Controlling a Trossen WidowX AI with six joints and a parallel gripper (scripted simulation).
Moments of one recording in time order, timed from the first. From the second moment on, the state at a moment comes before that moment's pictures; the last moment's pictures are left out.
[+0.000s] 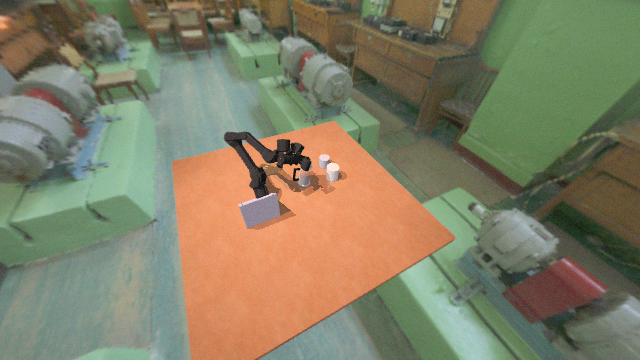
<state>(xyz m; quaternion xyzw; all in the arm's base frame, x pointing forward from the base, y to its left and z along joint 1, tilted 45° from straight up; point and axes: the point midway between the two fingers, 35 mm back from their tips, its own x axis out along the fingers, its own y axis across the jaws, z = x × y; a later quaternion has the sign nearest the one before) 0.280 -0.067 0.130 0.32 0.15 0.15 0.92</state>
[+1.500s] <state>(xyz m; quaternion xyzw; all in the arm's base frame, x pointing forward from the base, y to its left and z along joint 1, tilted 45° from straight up) 0.284 -0.064 0.121 0.33 0.16 0.16 0.91</state>
